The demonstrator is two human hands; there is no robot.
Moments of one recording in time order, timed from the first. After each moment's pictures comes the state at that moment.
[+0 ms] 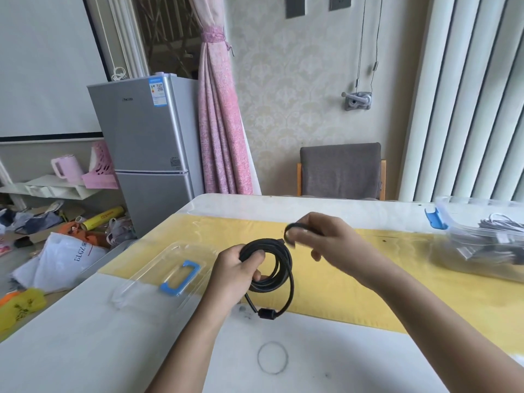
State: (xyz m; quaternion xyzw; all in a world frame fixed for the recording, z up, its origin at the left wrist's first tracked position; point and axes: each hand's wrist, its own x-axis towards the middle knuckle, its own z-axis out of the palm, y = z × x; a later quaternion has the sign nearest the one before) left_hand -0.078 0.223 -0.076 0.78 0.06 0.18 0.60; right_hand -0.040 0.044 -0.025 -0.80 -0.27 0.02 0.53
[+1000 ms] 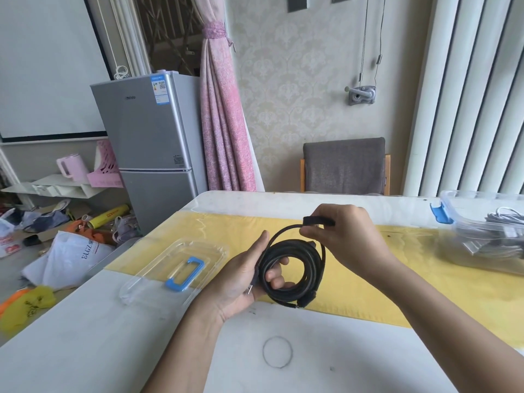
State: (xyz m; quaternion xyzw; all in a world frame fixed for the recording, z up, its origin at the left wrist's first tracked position) left_hand -0.093 0.219 -0.064 0.59 -0.03 -0.10 0.80; right_hand -0.042 0.041 -0.025 -0.86 -0.25 -0.17 0.41
